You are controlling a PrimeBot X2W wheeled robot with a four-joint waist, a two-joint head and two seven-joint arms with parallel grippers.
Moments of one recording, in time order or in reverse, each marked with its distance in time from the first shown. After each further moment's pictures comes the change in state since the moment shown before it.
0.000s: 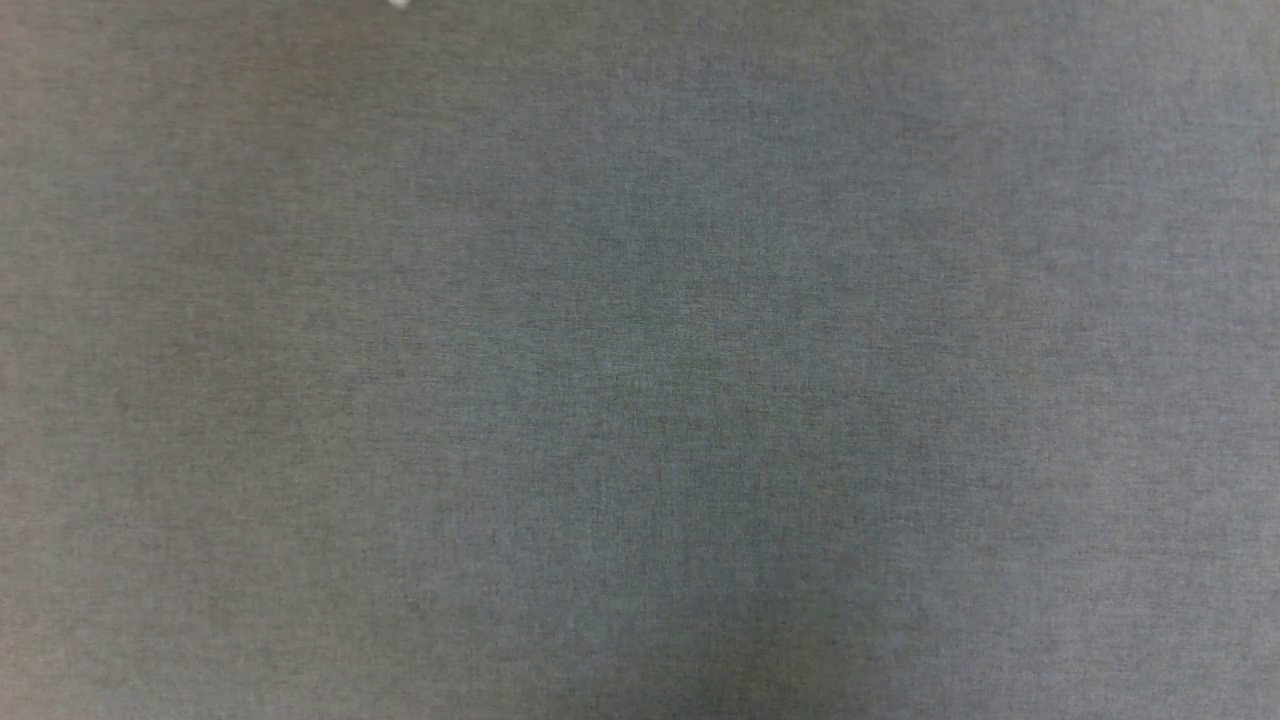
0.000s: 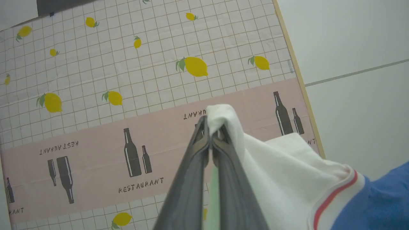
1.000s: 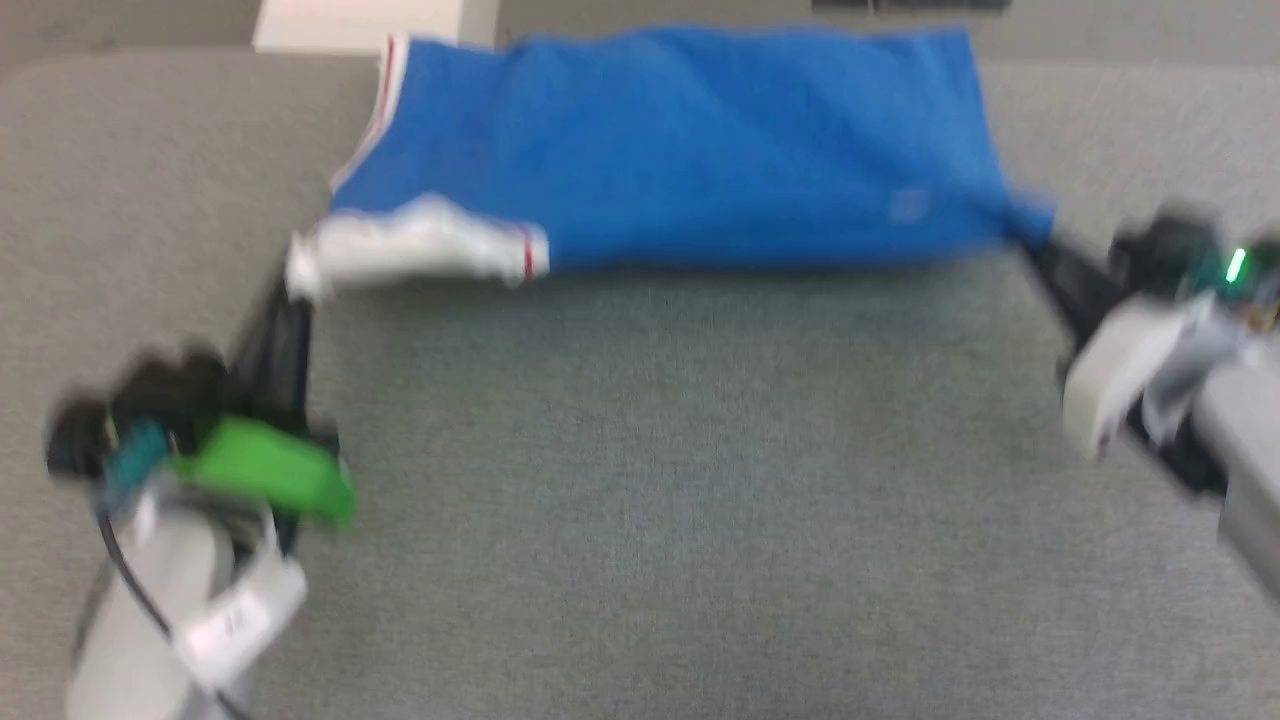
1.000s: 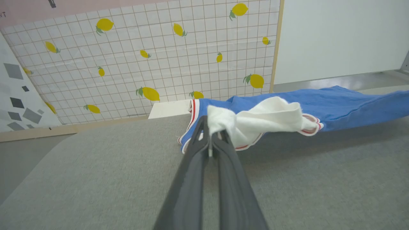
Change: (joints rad) left arm 1.422 -0.036 0.110 -0.441 -0.024 -0.011 -0.009; right arm 0.873 -0.099 0.427 0.023 0.333 0.000 -0.155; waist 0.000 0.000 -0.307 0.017
